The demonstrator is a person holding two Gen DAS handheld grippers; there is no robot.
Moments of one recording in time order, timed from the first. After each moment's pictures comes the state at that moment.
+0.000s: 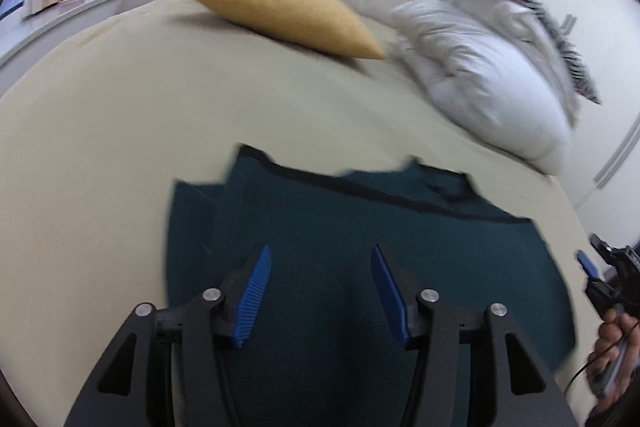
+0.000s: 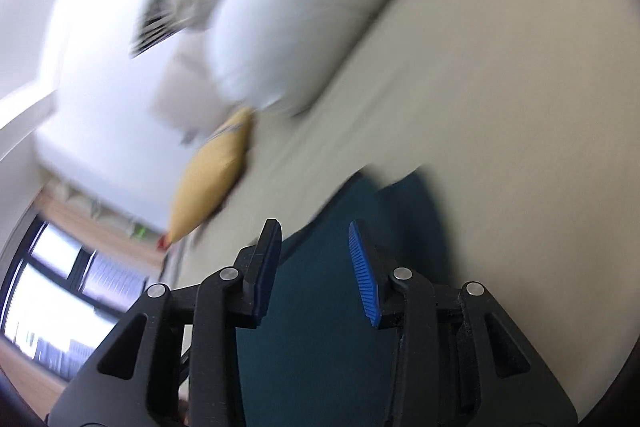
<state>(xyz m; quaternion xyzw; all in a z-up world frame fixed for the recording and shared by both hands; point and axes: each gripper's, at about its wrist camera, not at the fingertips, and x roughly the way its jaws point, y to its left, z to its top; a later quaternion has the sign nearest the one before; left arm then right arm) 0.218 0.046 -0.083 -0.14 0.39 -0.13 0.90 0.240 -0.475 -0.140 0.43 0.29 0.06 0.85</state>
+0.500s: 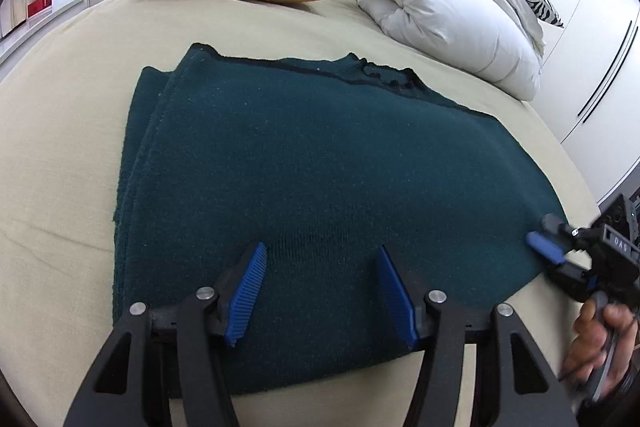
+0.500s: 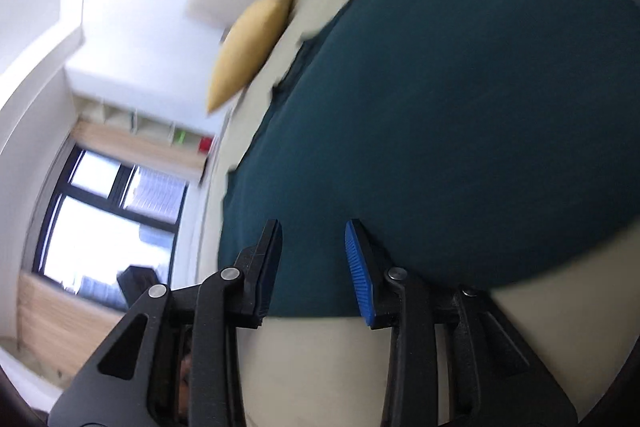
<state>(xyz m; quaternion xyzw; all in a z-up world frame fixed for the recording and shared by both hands) 0.149 0.018 -0.117 -0.08 0.44 -0.16 0.88 0.161 -0.377 -0.210 0.45 0.38 0.15 0.79</state>
